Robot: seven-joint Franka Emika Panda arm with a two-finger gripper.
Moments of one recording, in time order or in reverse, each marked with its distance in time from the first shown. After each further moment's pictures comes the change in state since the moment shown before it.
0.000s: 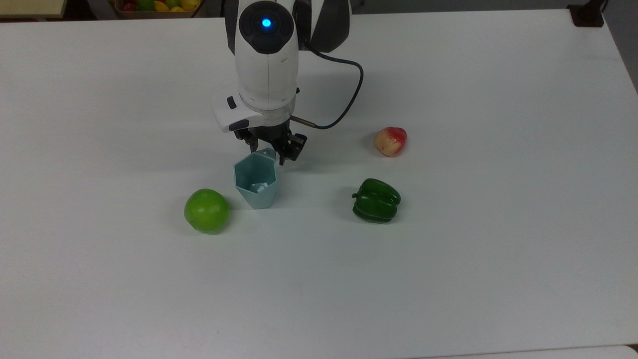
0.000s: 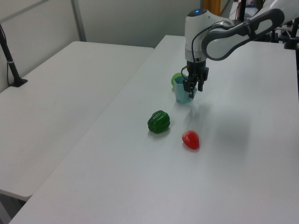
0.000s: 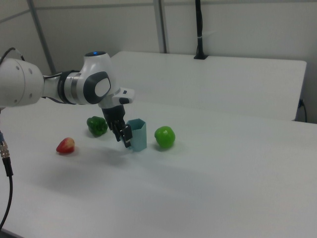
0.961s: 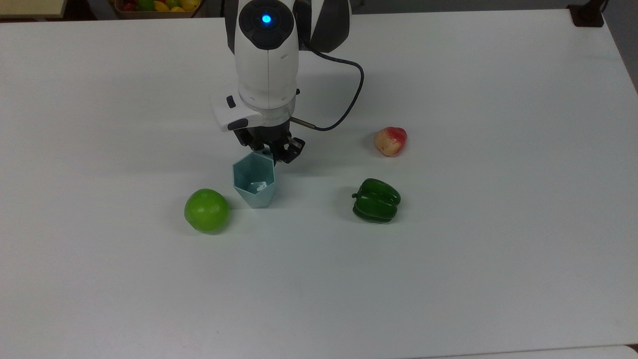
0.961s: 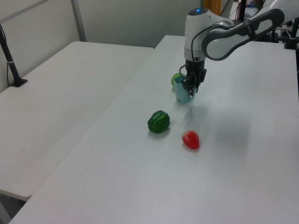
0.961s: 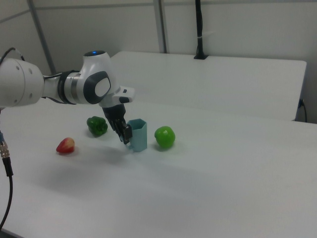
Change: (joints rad) arm 0.000 0.000 0.000 0.000 -0.003 0.031 0.021
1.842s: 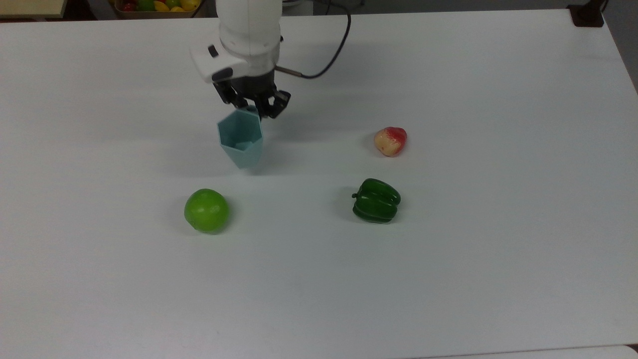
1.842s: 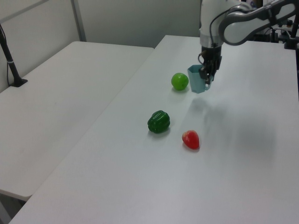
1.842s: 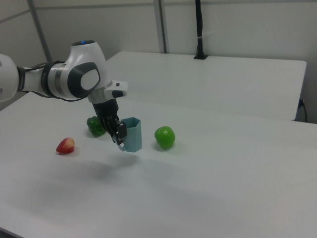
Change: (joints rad) arm -0.032 -0.229 -0.006 -0.188 -0.013 -0.067 -0.133
